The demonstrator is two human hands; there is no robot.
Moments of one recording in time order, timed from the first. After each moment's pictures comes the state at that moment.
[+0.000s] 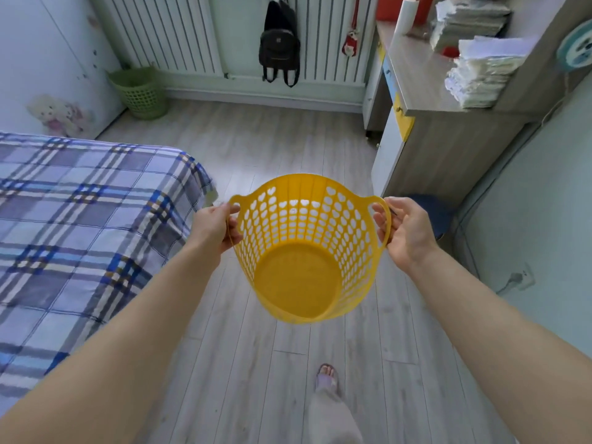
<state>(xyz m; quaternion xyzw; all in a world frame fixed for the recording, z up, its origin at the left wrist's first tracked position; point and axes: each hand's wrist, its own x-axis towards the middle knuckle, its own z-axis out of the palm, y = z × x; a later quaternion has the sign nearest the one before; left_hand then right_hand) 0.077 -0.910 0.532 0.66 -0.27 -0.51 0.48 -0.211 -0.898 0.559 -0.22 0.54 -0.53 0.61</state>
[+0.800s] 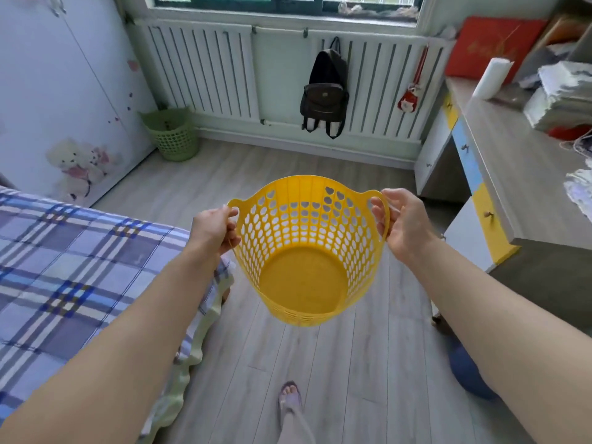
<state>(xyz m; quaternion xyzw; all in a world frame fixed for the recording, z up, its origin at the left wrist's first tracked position) 0.191 -1.387 0.554 0.66 -0.23 -0.48 0.53 -0.093 -1.423 0.588 -0.27 0.52 -0.49 0.65</state>
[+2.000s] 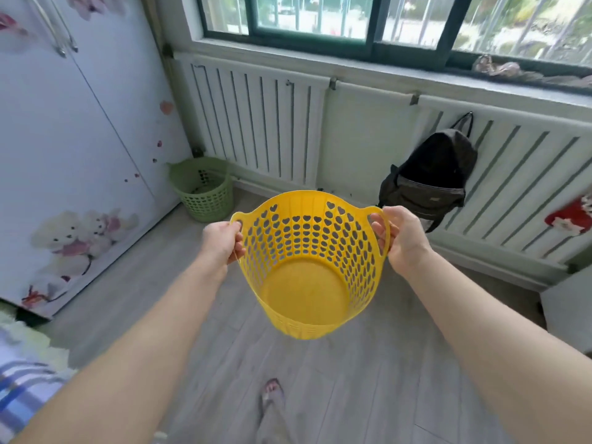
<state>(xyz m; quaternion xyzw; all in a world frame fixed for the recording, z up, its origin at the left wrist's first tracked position) 0.542 -2.086 0.545 0.72 -0.16 -0.39 0.55 0.279 -2.178 0.562 -0.32 0.54 -0.42 0.66</state>
